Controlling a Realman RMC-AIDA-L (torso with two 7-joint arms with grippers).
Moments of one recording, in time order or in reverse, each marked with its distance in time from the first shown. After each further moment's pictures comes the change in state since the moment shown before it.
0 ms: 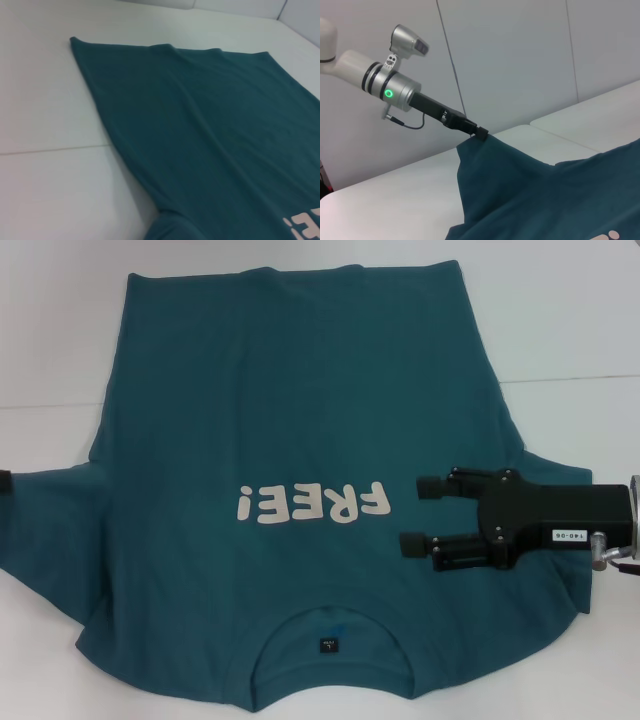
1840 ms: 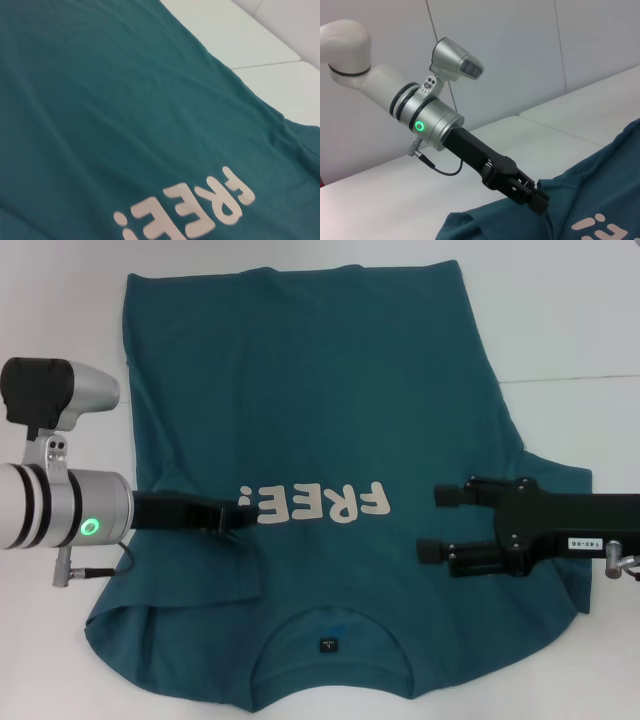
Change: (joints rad) left arm -0.141 -0.136 0.432 -0.220 -0.084 -0.258 -0.109; right arm -0.026 -0.013 0.000 0.000 -0.006 0.008 0.002
